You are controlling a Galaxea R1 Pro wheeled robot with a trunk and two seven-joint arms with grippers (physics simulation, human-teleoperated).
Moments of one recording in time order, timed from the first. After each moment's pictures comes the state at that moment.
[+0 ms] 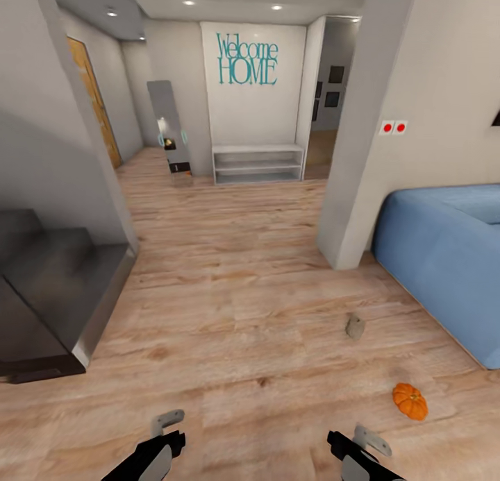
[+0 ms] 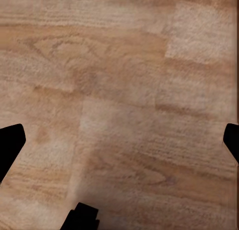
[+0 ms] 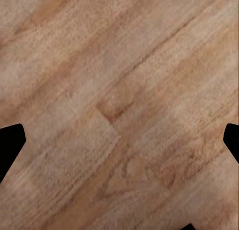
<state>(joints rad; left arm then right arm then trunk) -0.47 -0.01 -0.33 -0.38 0.62 0.17 0.39 -0.56 0.02 0.18 -0.06 -0.69 -0.16 -0.22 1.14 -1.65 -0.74</state>
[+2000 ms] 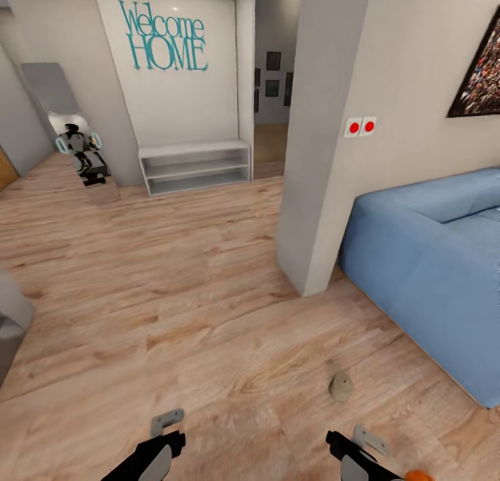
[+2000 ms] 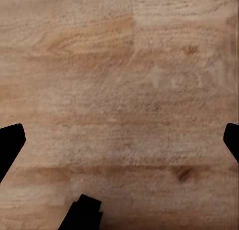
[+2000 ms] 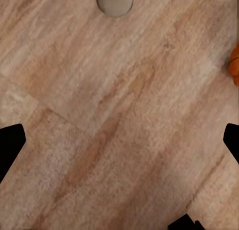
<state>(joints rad) -0.47 -0.01 -0.33 -0.38 0.62 0.17 0.39 -0.56 0.02 0.18 -0.06 -0.69 -0.16 -0.22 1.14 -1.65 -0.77</state>
